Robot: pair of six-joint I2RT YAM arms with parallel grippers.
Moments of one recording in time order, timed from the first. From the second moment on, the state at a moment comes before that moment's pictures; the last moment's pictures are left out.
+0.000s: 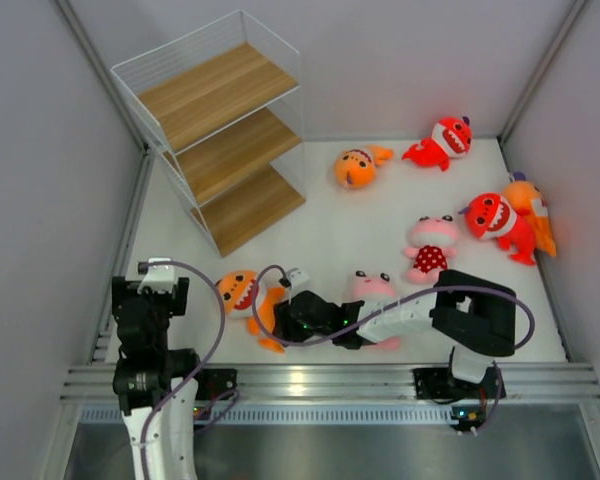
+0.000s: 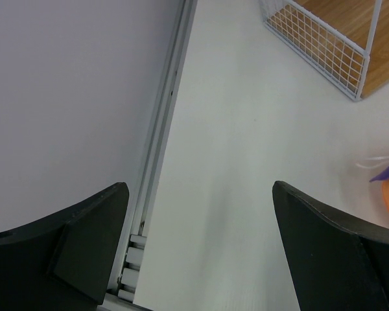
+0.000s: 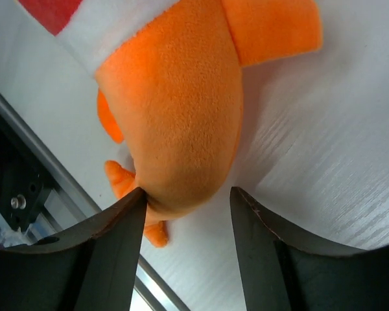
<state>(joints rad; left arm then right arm) 0.15 0.09 0.53 -0.70 -0.15 0.37 1.29 1.71 0.79 0.23 0.17 0.70</state>
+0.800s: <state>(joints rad) 0.15 0.05 0.51 -0.71 -0.15 0.38 1.15 1.38 0.97 -0.03 0.34 0.58</state>
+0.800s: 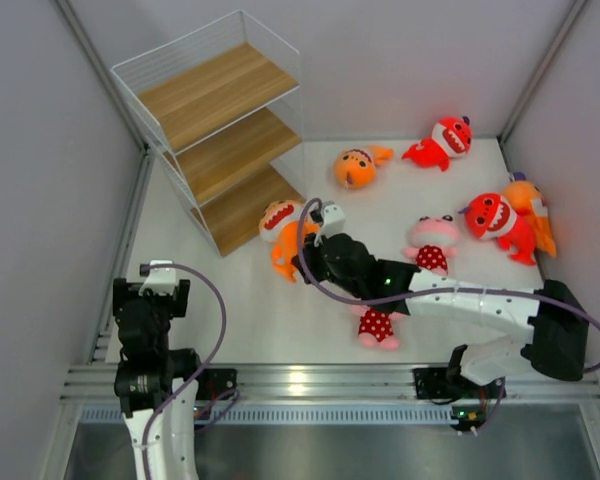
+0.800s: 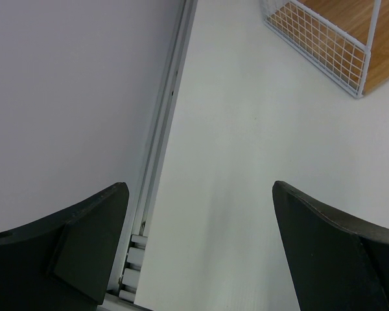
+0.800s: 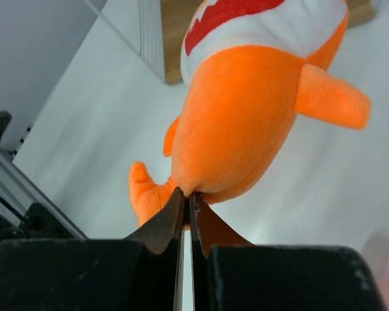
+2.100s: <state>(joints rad) 0.15 0.07 0.50 -0.45 0.21 -0.14 0.73 1.90 1.89 -0.18 -0.08 0.19</state>
